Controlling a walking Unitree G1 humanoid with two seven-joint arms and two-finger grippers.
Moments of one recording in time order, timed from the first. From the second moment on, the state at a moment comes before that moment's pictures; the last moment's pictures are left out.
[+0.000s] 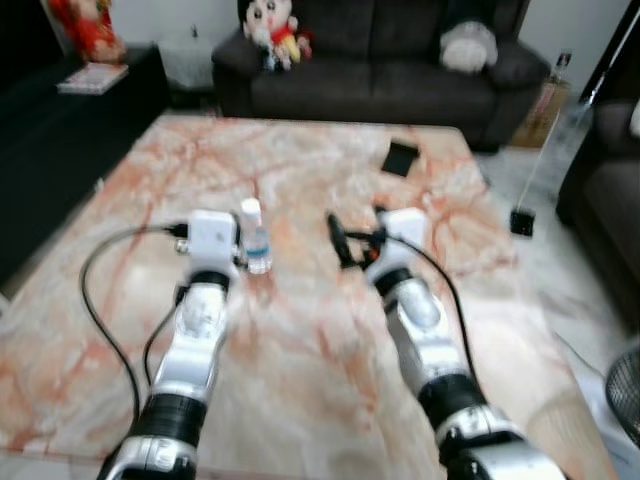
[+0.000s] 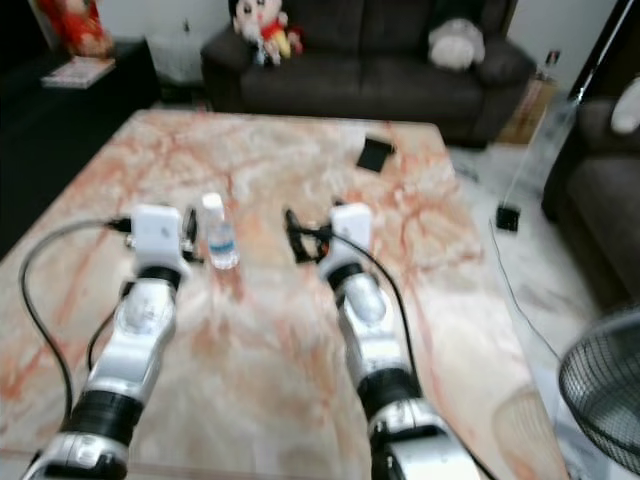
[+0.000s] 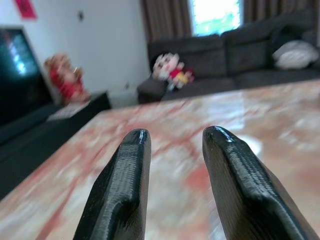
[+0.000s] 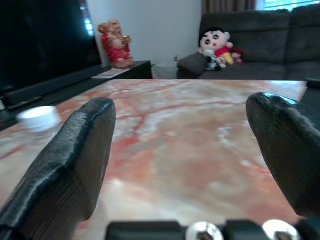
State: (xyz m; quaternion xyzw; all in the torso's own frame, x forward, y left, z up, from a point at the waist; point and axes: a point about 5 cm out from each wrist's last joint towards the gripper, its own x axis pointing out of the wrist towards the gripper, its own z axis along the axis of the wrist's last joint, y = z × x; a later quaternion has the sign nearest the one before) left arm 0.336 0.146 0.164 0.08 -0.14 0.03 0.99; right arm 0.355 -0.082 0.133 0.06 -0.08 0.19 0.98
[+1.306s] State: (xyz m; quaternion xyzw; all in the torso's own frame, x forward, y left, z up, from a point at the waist) left arm 0.386 0.164 0.187 0.10 -0.10 0.00 0.99; right arm 0.350 -0.092 0.123 0.06 -0.07 0.17 0.98
